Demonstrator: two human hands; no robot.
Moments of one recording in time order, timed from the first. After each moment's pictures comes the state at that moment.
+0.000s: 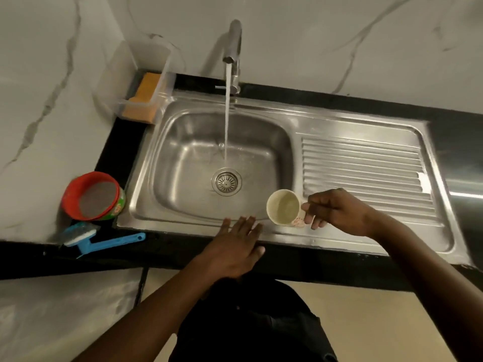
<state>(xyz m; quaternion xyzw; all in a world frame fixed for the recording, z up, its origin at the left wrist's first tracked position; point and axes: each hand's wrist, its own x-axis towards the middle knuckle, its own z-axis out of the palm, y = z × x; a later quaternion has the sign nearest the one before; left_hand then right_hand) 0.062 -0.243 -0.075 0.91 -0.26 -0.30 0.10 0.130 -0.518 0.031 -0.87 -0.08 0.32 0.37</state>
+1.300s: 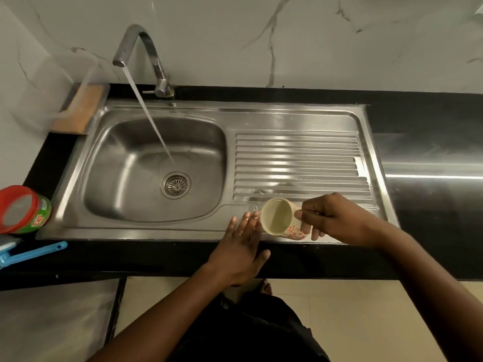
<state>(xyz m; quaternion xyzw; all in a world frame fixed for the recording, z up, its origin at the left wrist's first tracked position) 0.038 -0.442 -0.095 0.92 -0.29 -0.25 0.06 0.080 -0.696 0.053 -0.89 -0.10 0.29 0.35</state>
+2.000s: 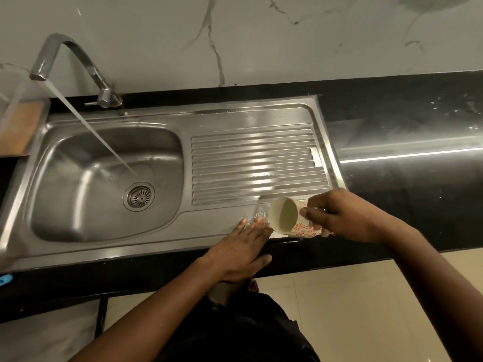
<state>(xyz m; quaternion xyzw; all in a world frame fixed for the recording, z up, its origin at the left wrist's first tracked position) 0.053 -0.528 -0.087 0.86 -0.43 -0.27 0.11 0.055 -0.798 0.057 -0.91 -0.05 0.28 0.31</state>
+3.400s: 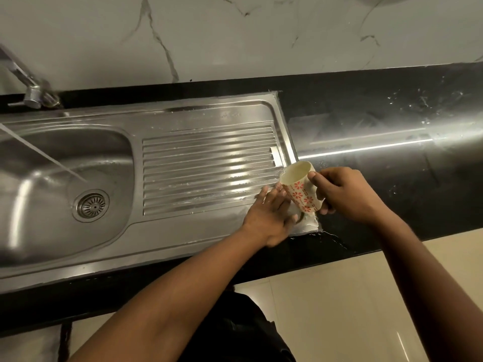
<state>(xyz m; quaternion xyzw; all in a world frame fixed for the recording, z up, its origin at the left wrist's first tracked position) 0.099 -0.723 -0.108 0.89 -0.41 -0.18 0.09 0.065 -0.887 0.059 -0.91 0.14 0.12 0.36</state>
